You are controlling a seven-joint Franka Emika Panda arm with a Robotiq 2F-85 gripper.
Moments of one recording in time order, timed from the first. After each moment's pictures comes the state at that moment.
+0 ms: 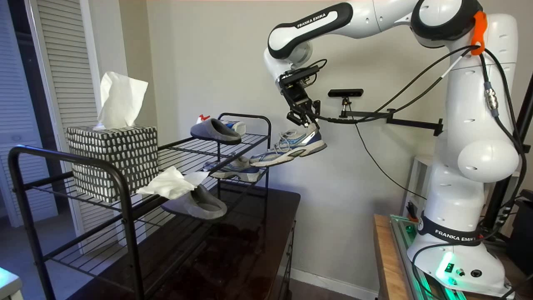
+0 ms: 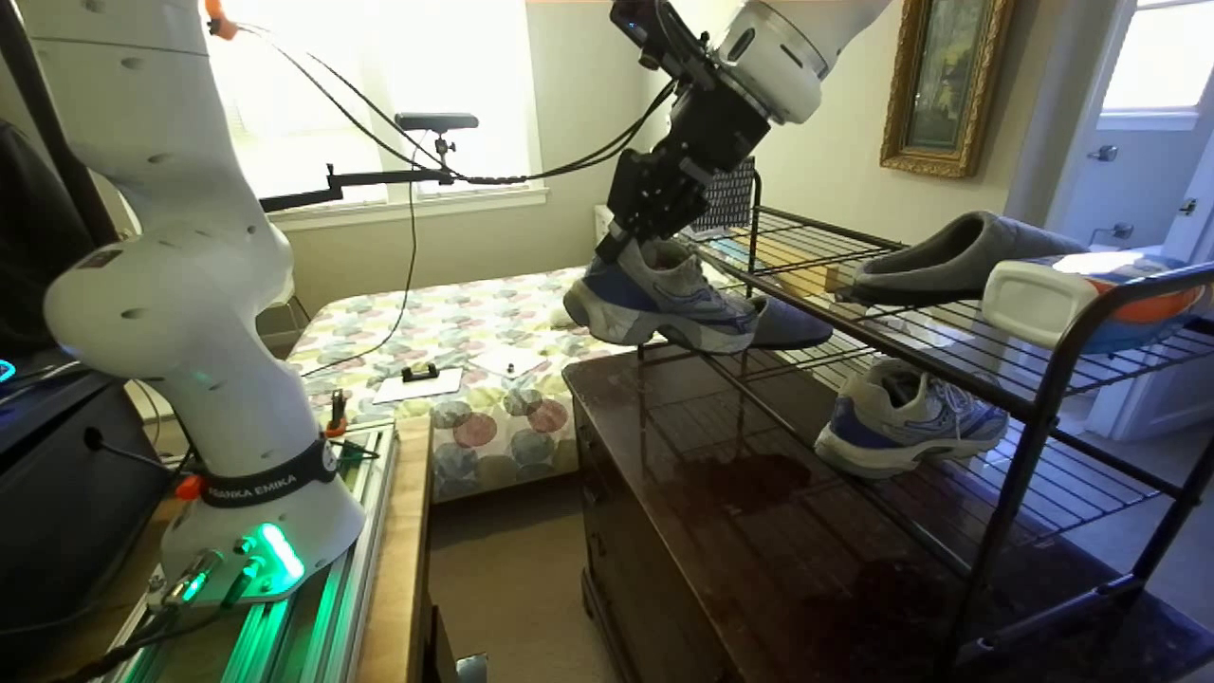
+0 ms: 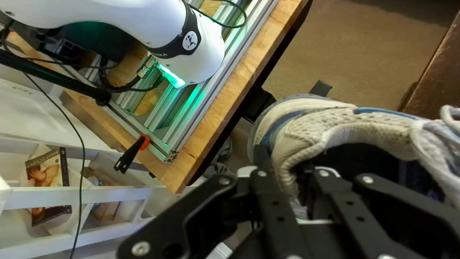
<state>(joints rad) -0.10 0.11 -0.19 -1.76 0.06 1.19 0.78</state>
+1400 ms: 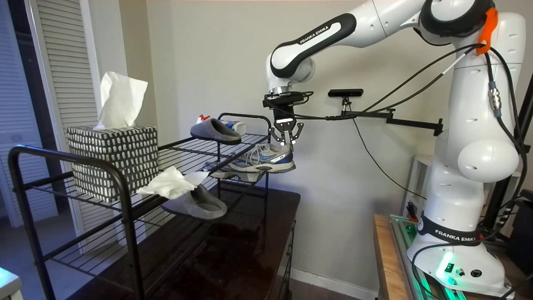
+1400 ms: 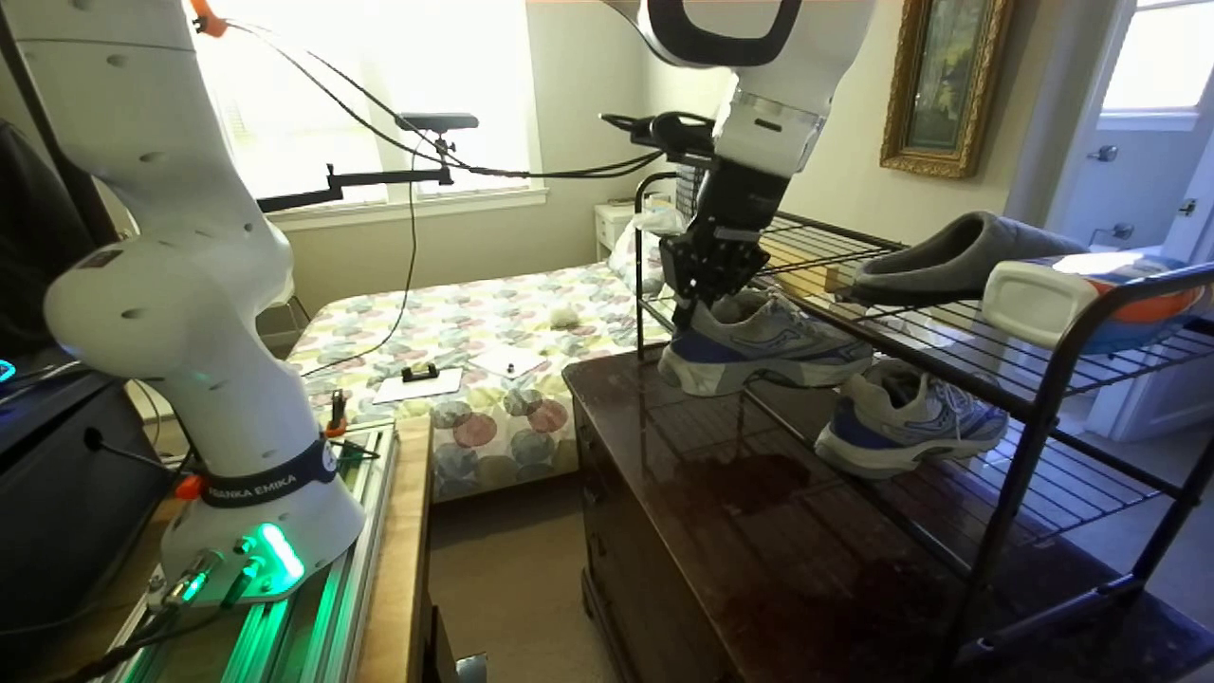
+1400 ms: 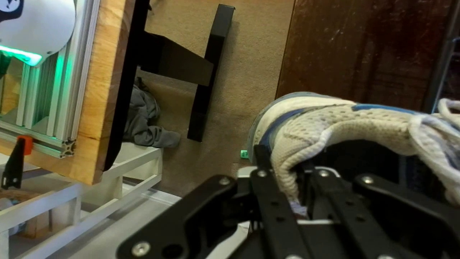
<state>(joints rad) -0.10 0.06 -0.14 -1.98 0.10 1.75 1.08</state>
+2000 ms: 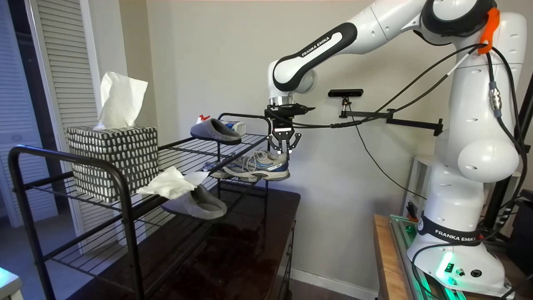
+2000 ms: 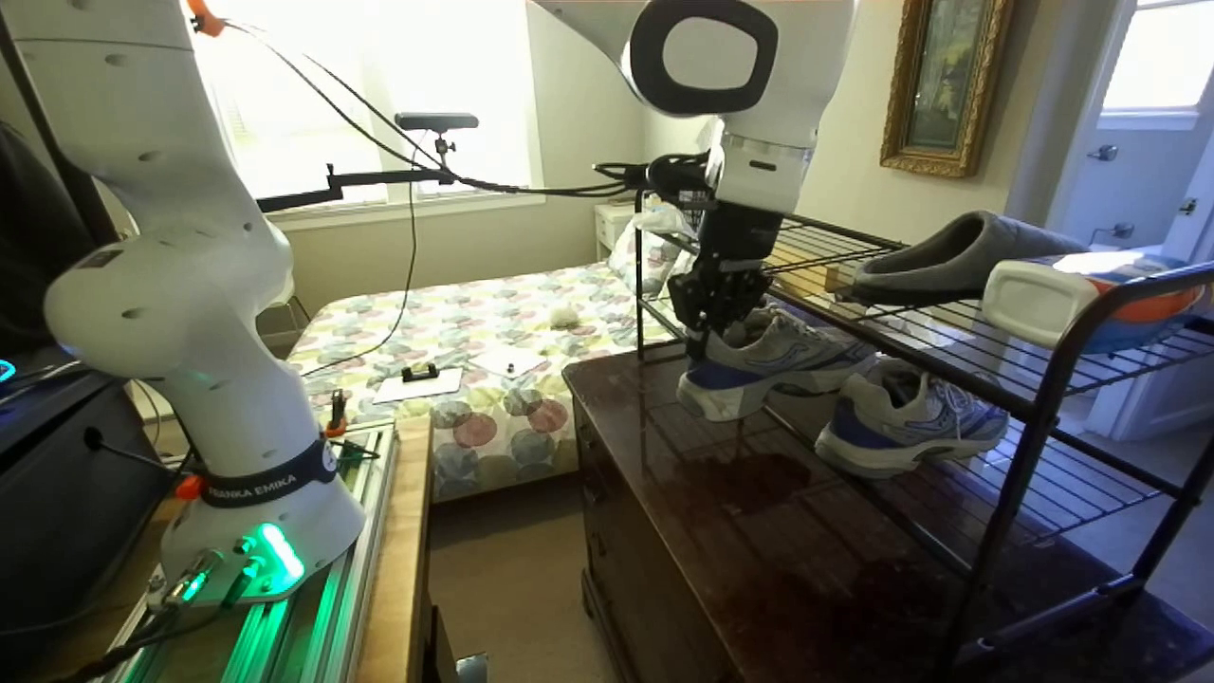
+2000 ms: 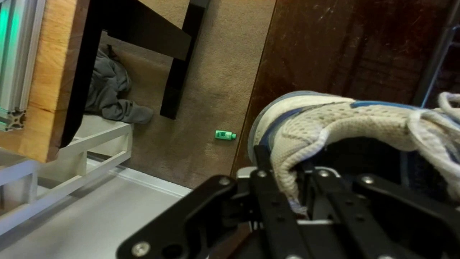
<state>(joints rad) -0.09 0.06 -0.13 -2.08 0.07 1.95 1.01</state>
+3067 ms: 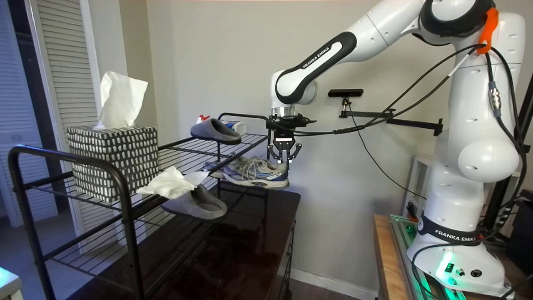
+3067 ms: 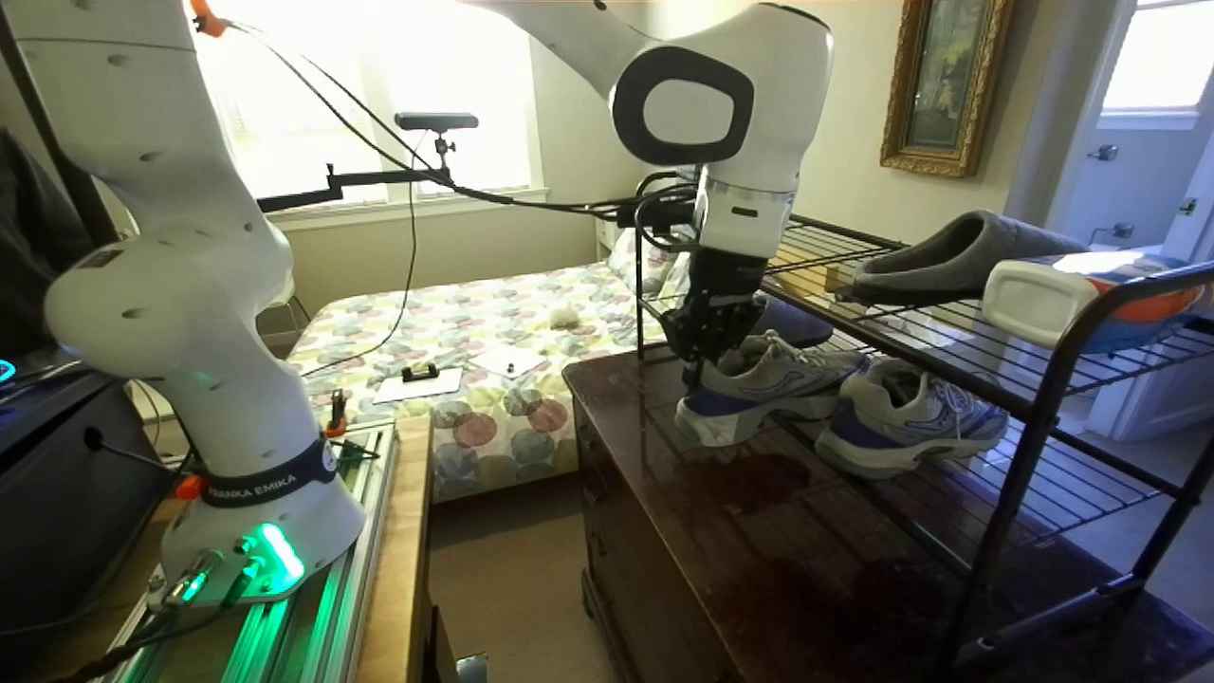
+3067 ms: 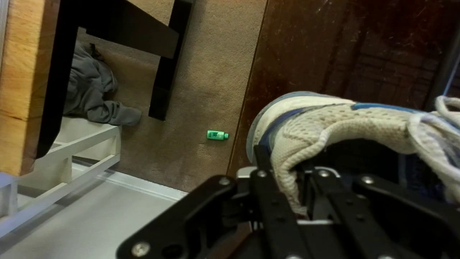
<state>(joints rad) -0.09 0.06 -0.13 -2.18 0.08 2.09 1.01</state>
